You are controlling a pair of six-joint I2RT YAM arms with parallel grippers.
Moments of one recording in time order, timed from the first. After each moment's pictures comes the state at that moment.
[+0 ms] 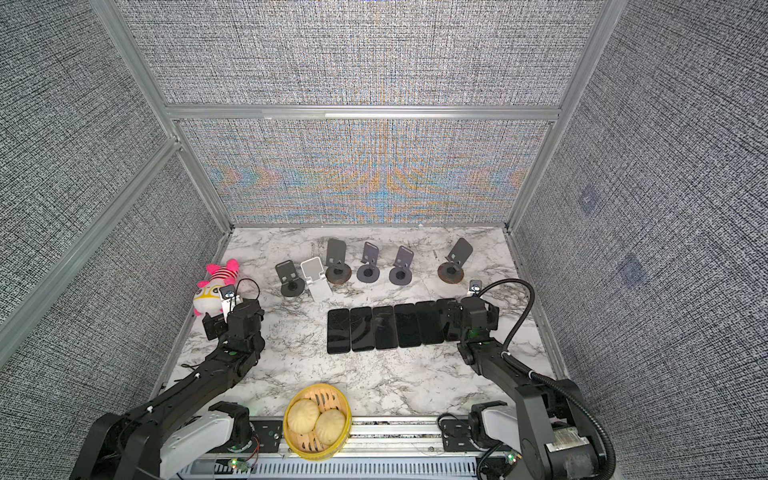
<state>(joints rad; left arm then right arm) -0.26 1.06 0.30 0.32 -0.90 -0.09 0.15 1.21 0.35 0.35 0.41 0.07</state>
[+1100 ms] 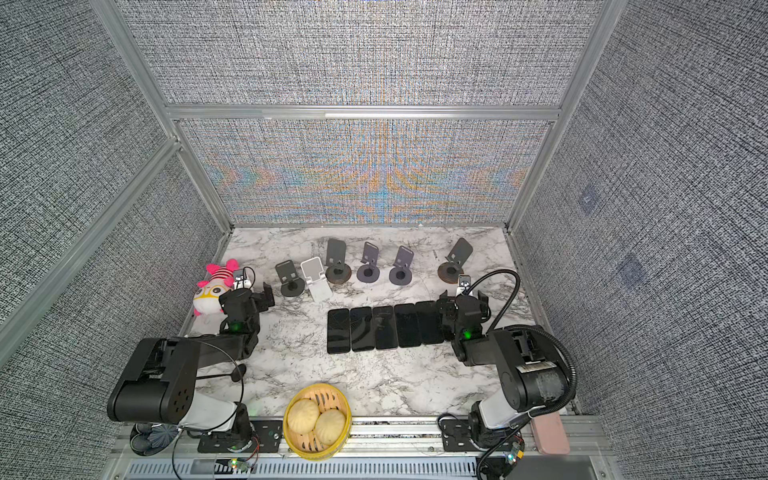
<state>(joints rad) -0.08 1.48 0.39 0.74 -0.39 -0.02 0.14 1.55 0.33 0.86 0.34 -0.04</state>
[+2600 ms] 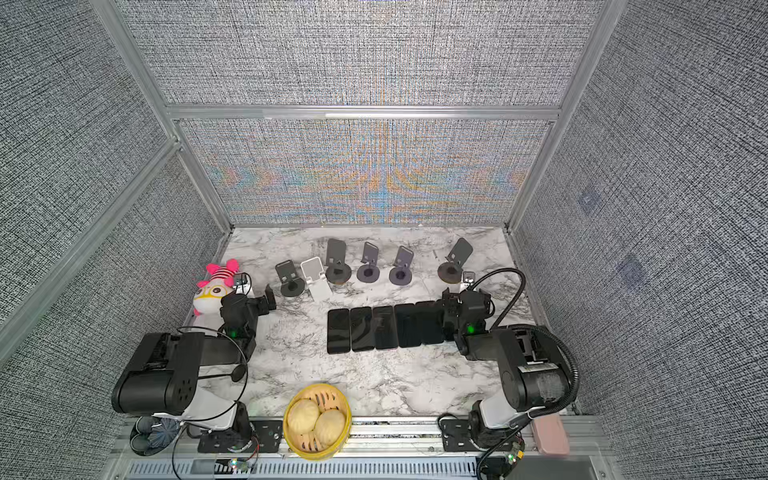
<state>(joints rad) -0.04 1.53 0.34 0.88 -0.24 -0.02 0.09 1.55 0.38 0.79 0.26 0.00</state>
